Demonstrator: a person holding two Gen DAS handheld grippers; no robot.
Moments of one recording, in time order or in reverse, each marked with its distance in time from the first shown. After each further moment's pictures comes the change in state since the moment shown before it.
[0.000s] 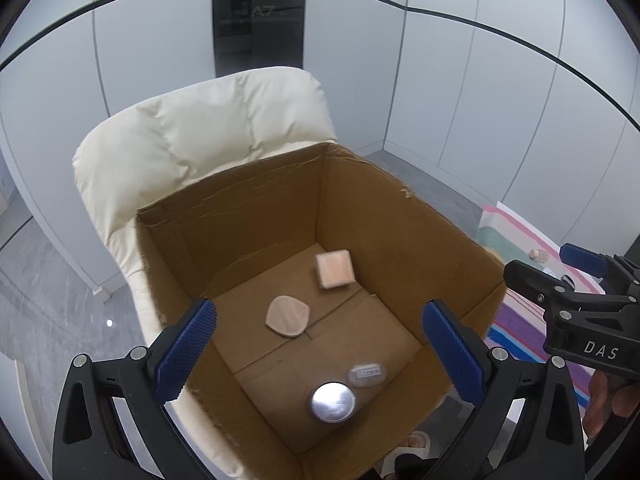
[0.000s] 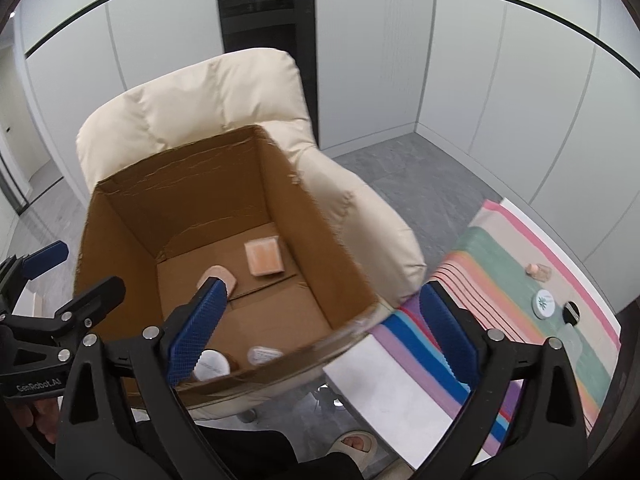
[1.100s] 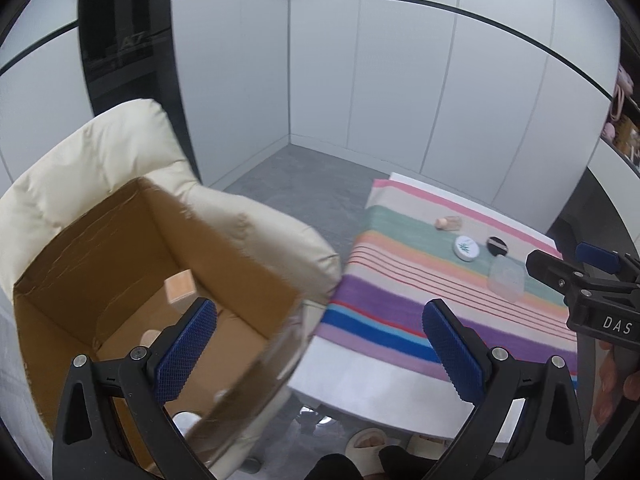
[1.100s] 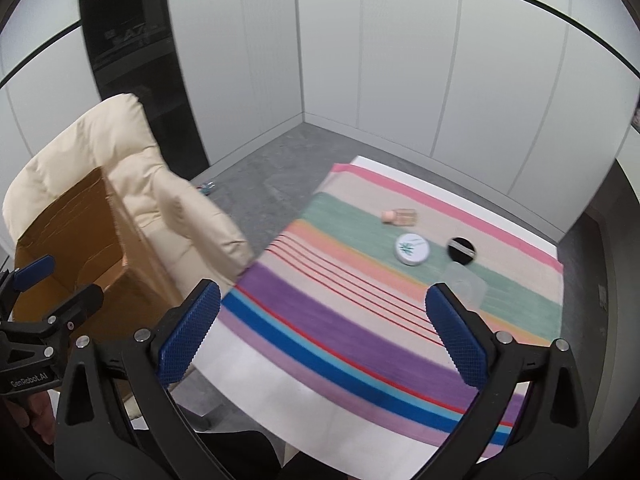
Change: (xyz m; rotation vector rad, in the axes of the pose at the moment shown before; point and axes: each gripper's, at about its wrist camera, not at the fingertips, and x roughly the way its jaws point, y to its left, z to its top) left arm 0.018 -0.186 -0.004 0.236 0.010 -0.205; right arm -0.059 -0.197 -0.060 0.283 -0.013 -0.237
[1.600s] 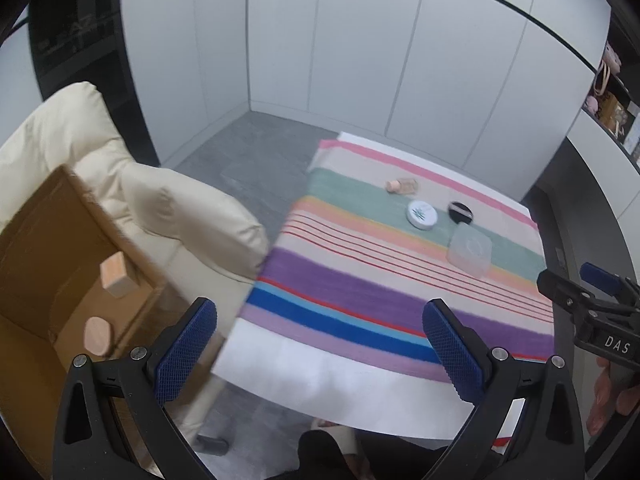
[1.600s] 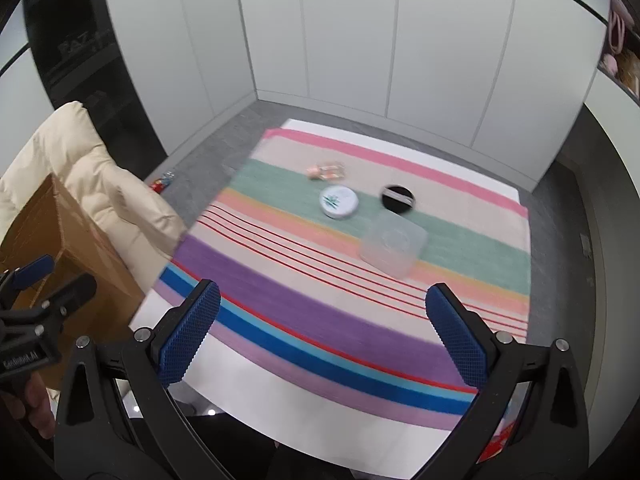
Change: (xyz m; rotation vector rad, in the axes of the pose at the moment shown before) left arm 0.046 -0.072 -0.001 0.036 0.147 -0.105; right arm 0.006 -0.096 -0.038 0.131 0.107 -0.092
